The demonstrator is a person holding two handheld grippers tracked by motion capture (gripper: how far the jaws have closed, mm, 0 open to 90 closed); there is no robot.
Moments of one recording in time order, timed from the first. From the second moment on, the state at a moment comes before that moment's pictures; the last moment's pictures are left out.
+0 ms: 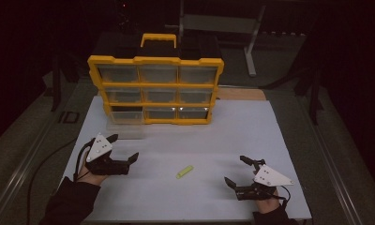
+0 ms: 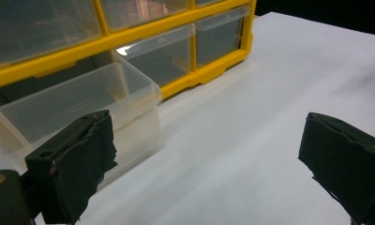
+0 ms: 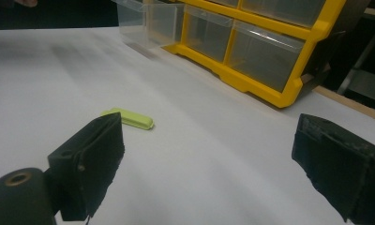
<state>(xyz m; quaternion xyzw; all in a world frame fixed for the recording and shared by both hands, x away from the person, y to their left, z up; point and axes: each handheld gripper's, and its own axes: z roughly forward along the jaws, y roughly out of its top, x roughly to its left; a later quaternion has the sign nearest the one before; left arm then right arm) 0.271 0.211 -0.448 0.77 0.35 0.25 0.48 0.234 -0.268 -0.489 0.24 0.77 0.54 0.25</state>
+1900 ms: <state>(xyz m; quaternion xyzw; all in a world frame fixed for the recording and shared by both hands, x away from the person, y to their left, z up) 0.218 0.220 -0.510 0.72 0.35 0.27 0.53 0.235 -0.267 -0.491 0.24 0.77 0.53 0.24</state>
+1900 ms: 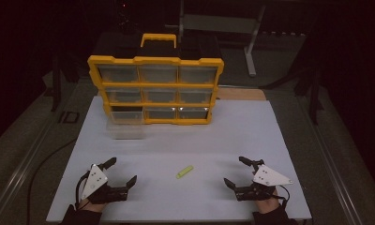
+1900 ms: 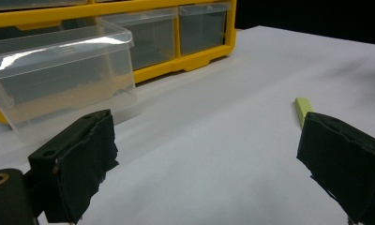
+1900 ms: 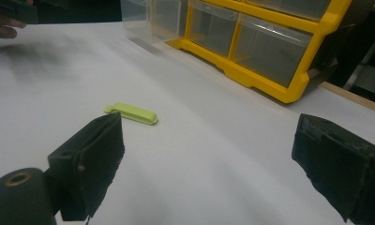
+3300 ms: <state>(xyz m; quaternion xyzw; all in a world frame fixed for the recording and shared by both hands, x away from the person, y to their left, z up) 0.217 0.222 -0.511 0.72 0.35 0.27 0.54 0.234 -0.268 -0.490 0.26 0.77 0.53 0.24</state>
